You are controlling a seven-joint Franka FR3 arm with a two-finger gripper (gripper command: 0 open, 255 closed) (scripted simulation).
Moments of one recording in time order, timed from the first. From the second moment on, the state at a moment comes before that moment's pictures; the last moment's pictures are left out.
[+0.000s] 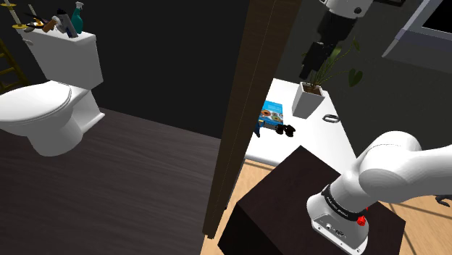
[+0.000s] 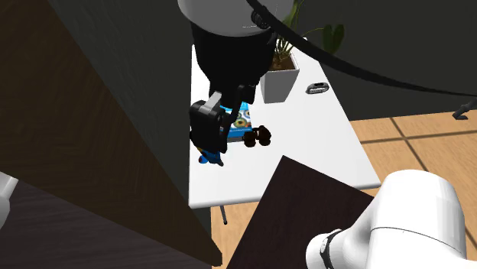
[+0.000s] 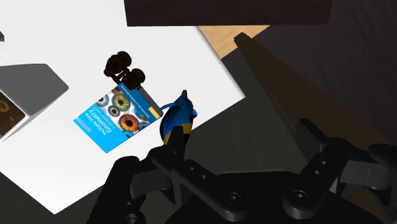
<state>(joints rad) 0.01 -0.82 0.01 -2.35 -0.02 1.58 -0.06</state>
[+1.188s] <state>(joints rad) 0.05 -0.29 -0.31 -2.33 -0.01 1.85 -0.56</state>
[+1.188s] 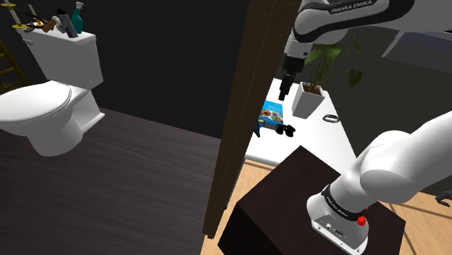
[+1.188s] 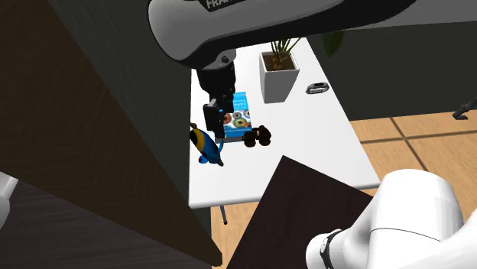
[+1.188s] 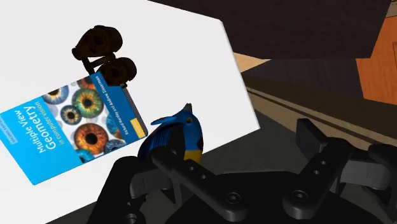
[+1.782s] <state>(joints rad) 0.04 0.12 -0.38 -2.17 0.12 1.91 -0.86</state>
